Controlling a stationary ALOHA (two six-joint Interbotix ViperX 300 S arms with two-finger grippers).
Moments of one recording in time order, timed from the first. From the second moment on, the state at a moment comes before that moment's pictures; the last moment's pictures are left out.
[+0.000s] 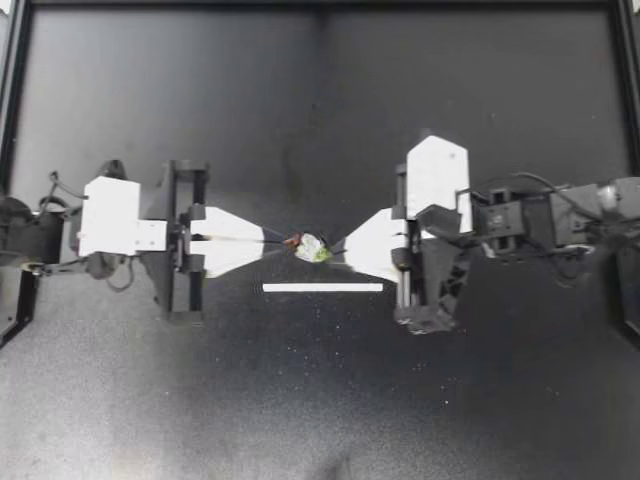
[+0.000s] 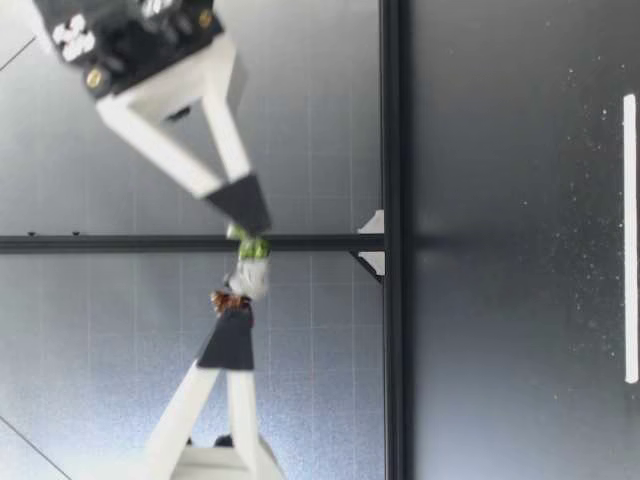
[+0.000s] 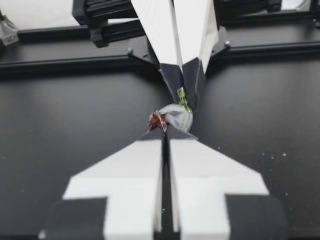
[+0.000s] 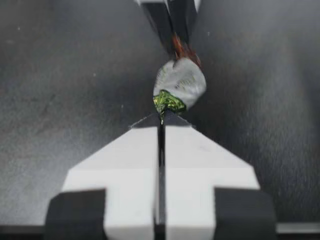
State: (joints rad) left arm 0.00 -0.19 0.99 -0.06 -0.70 0.13; right arm -0.02 -0.19 0.74 0.02 -0.04 0.15
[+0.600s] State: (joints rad) left arm -0.01 -0.20 1.00 -0.06 -0.70 0.12; right arm -0.02 -0.21 0.78 0.03 -0.13 0.20
